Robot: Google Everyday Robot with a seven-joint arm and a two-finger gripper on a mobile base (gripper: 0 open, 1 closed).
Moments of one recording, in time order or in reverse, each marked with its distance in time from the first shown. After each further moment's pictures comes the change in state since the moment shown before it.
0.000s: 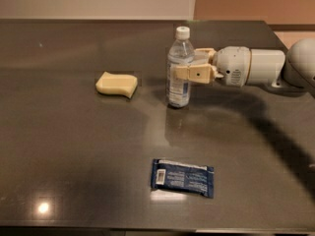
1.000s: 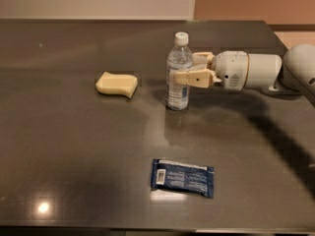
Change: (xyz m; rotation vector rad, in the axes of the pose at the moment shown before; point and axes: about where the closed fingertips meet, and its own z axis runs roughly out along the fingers) arm -0.013 0.000 0.003 0.020 0.003 -0.024
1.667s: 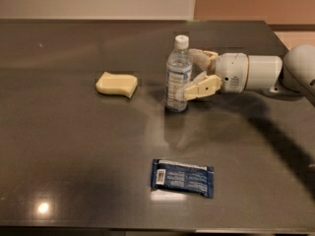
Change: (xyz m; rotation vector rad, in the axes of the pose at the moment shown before) arm -0.003 -0.007 -0.001 0.005 -0.020 0.008
